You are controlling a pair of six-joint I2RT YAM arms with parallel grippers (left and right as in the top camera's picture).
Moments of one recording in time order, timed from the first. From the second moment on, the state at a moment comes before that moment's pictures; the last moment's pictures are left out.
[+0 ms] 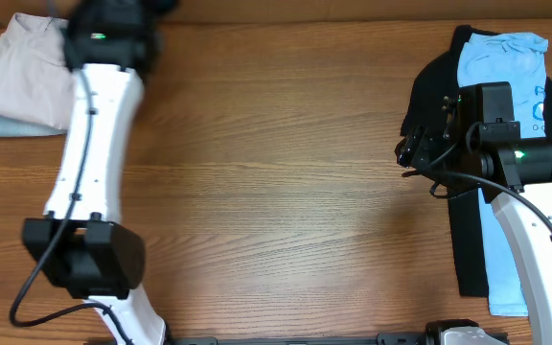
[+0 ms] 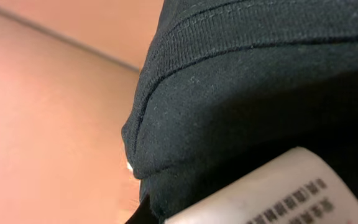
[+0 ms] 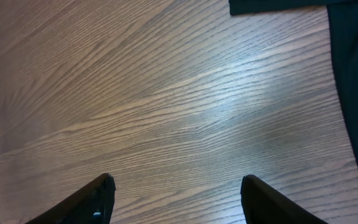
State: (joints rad) left arm -0.02 1.94 2.02 -0.74 -0.66 0.34; right arm 0.07 1.34 1.31 -1.09 -0.17 0.49
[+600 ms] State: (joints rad) left arm 0.34 2.09 2.02 -0.50 -0.54 0.43; right arm 0.07 1.34 1.31 -1.09 -0.17 0.49
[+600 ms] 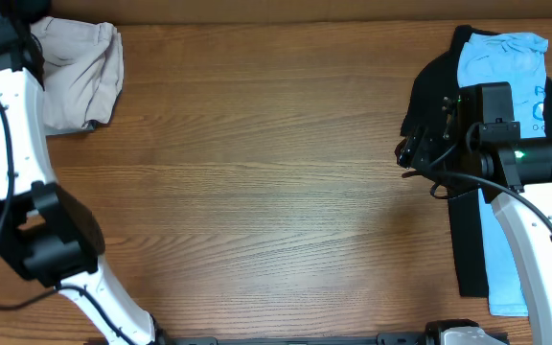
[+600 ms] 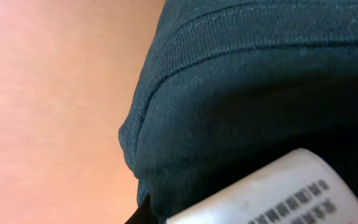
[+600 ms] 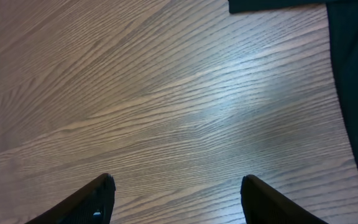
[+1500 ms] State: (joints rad) left arm 0.25 2.00 2.21 -0.95 -0.09 0.05; right arm 0.07 1.34 1.33 -1.11 -0.14 0.46
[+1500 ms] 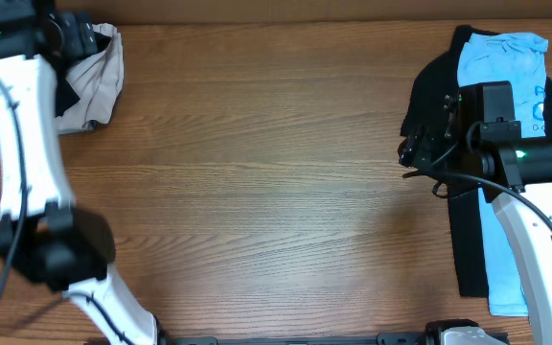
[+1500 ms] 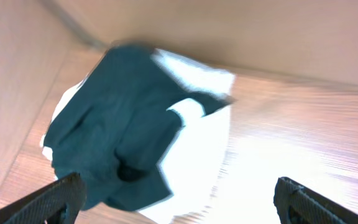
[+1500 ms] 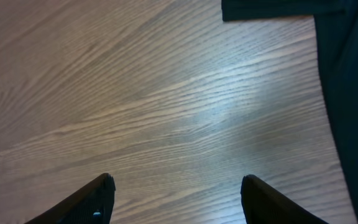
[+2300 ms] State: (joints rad) left arm 0.25 1.67 2.26 -1.26 0.42 0.03; right arm 0.07 0.92 1.79 -1.48 -0.08 0.44
